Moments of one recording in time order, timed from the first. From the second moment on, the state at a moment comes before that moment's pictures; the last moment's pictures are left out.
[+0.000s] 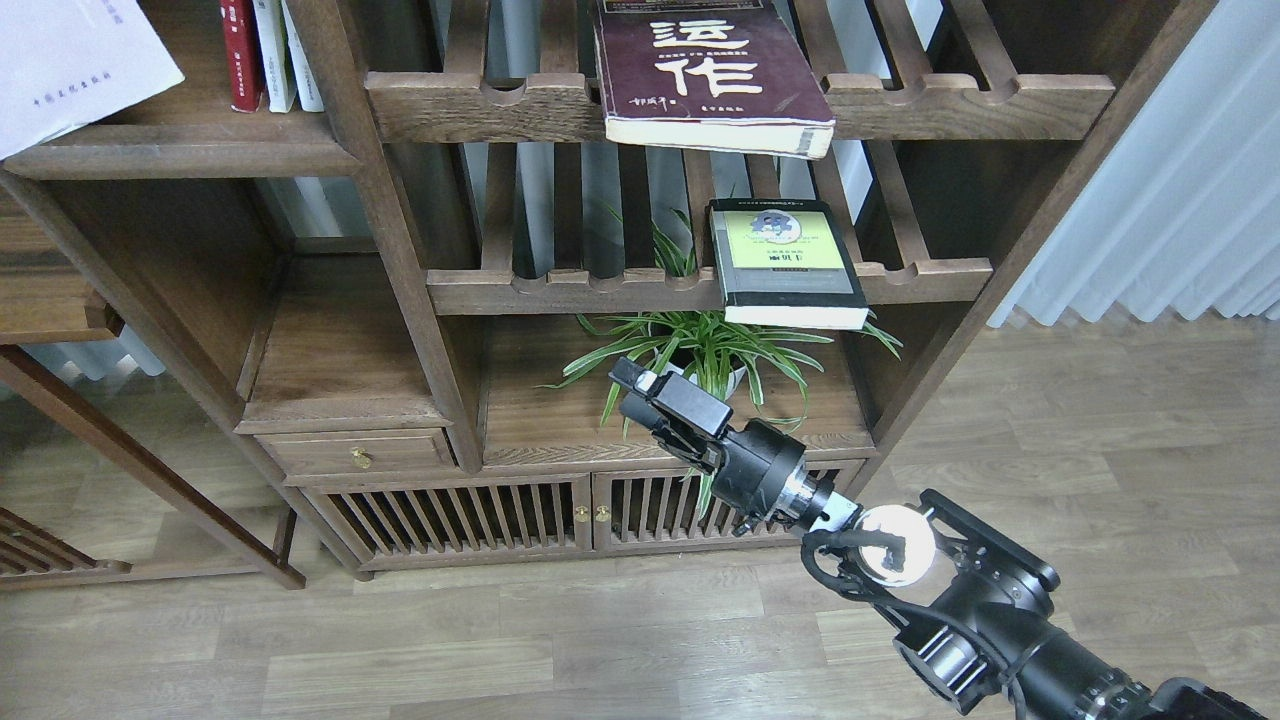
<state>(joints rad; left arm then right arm) -0.56 0.84 -1.32 -1.18 0.10 -0.49 0.11 0.35 -0.10 0.79 1.00 0.30 0.58 -0.27</state>
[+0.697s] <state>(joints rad) -0.59 0.57 -1.48 -1.19 0.54 -0.25 0.04 0.36 -0.10 0.79 1.00 0.30 0.58 -0.27</state>
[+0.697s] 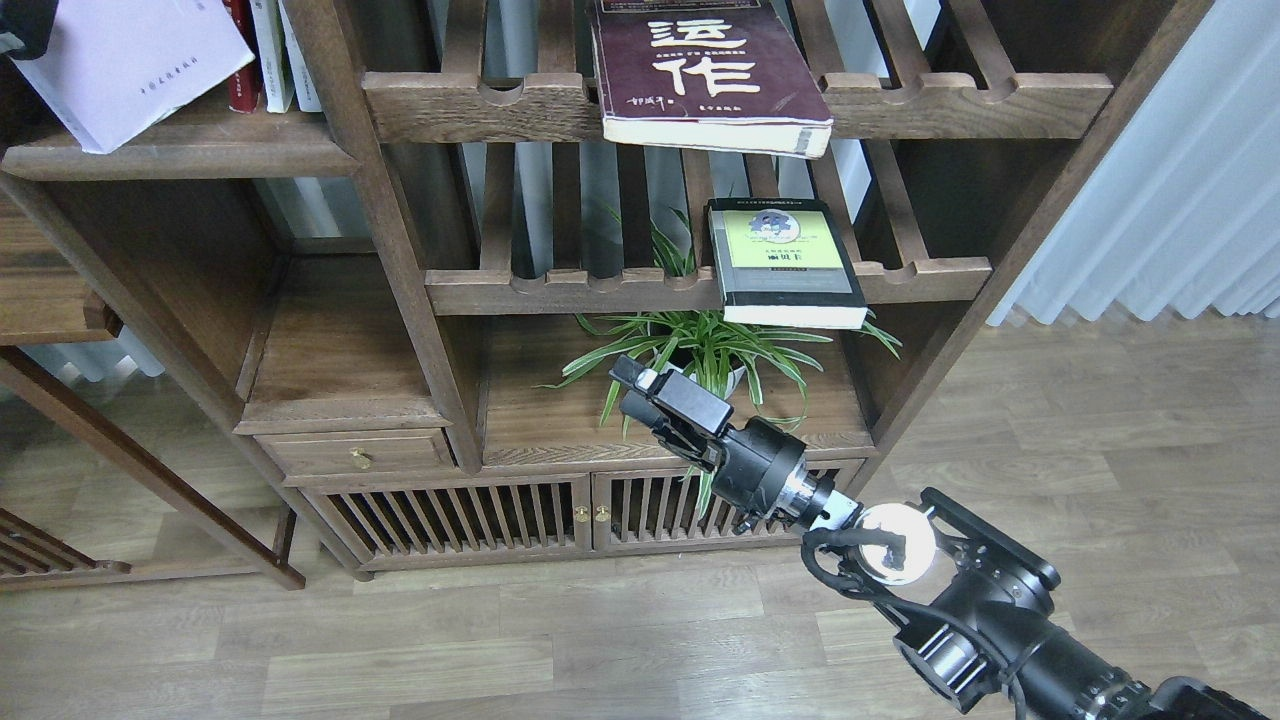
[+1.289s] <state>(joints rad) -0.80 0.50 -1.29 -0.90 0.66 -0.15 -0.23 0.35 -0.10 0.79 1.00 0.30 0.58 -0.27</state>
